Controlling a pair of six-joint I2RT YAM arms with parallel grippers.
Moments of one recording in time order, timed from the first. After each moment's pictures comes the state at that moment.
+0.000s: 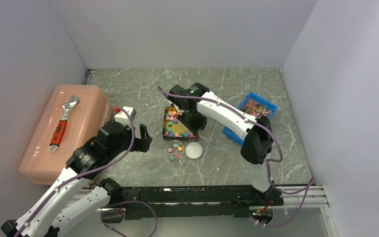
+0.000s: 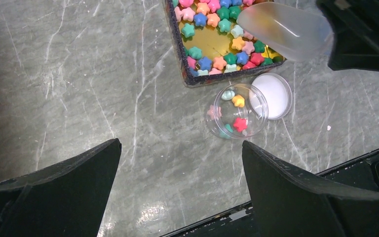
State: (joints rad) left arm -0.64 0.65 0.84 -0.75 -0.18 -0.38; right arm 0.87 1.95 1.90 -1.42 0.10 0.14
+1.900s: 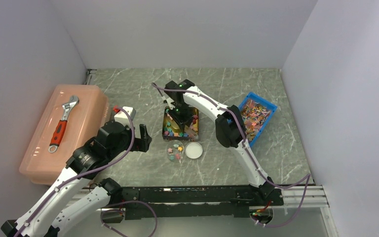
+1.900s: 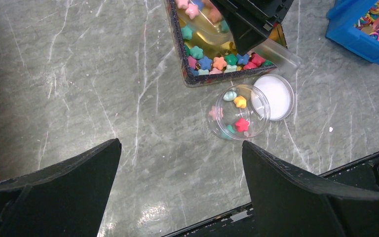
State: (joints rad) left arm -0.64 0.65 0.84 -0.75 -0.19 -0.38; right arm 0.74 2.45 2.28 -1.34 -0.14 0.05
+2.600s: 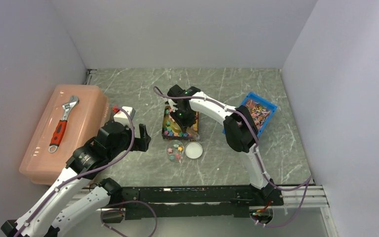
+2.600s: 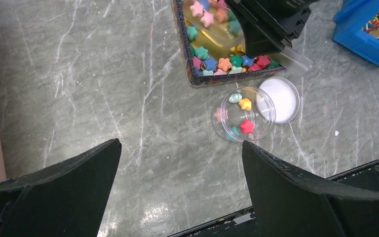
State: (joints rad) left arm -0.64 0.65 0.84 -0.76 -0.21 -0.38; right arm 0.75 2.24 1.91 -1.03 -0.08 0.04
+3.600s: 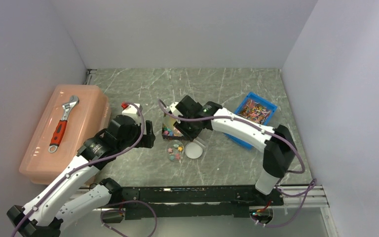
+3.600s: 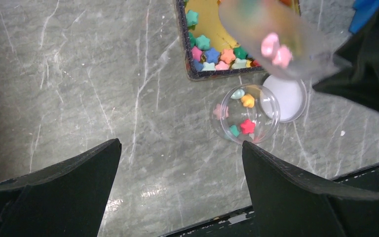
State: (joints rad) left arm -0.64 0.78 0.85 -0.74 -0.20 -0.42; right arm 0.88 1.73 1.46 -0.84 -0.03 -0.03
